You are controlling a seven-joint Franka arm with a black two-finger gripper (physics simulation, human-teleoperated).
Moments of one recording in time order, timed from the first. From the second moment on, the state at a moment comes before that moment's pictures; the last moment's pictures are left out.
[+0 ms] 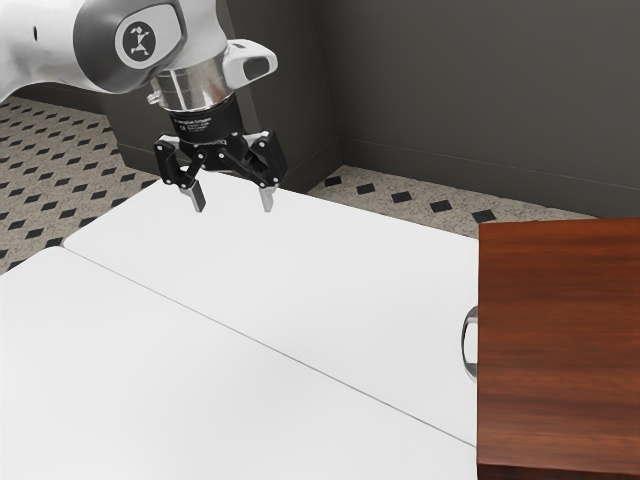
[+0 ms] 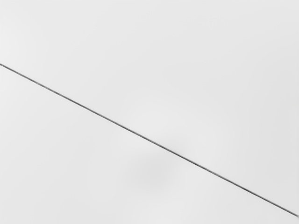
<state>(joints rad) -0.20 0.10 0.27 -1.28 0.05 1.44 -0.39</state>
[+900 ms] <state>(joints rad) -0.17 0.07 0.19 -1.25 -0.20 1.52 -0.57</state>
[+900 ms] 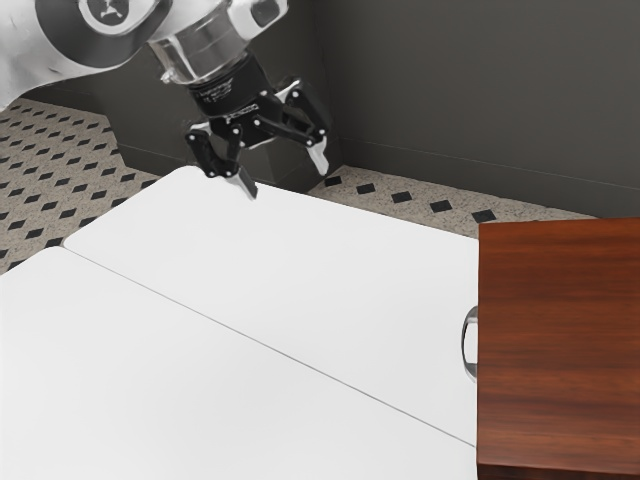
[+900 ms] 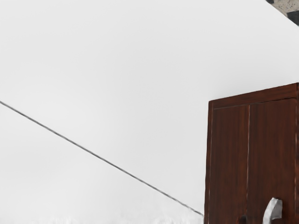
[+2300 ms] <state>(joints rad) -0.18 -0.02 -0.01 -1.77 -0.31 2.05 -0.75</state>
